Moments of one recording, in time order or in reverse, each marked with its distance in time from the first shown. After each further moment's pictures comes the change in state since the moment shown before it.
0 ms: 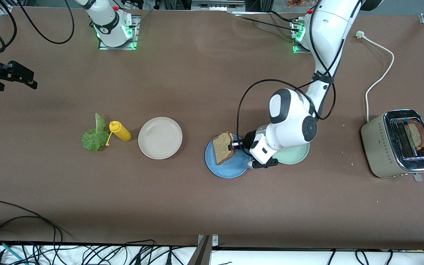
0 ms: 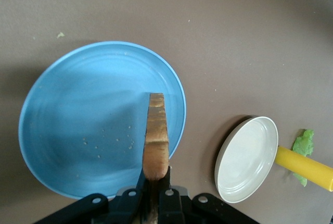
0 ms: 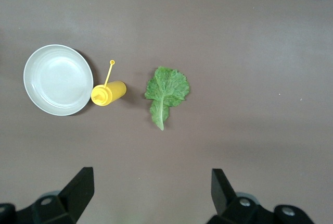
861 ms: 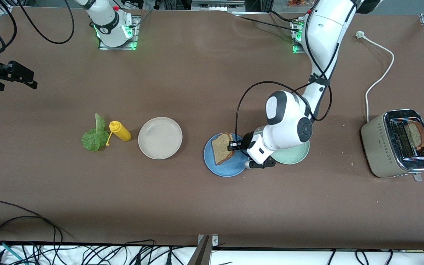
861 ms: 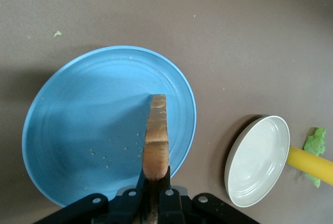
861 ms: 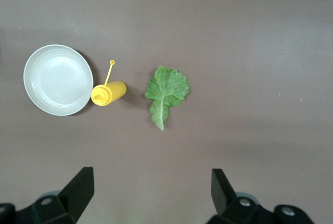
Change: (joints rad) left arm -0.016 0.028 0.006 0.002 0.000 0.024 0.030; right arm 0.000 0.000 0.000 0.000 0.000 0.000 0.000
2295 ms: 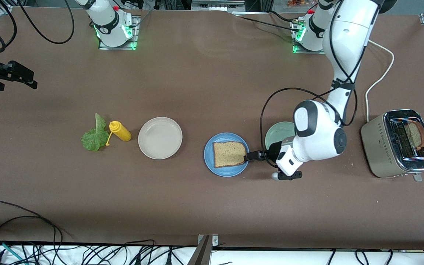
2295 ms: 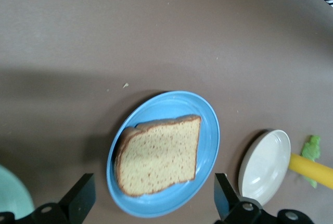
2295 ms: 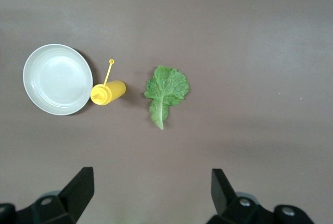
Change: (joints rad) left arm 0.143 -0.024 0.015 0.018 0.000 -0.110 0.123; right arm -0.001 0.000 -0.001 0.000 0.000 -0.003 0.000
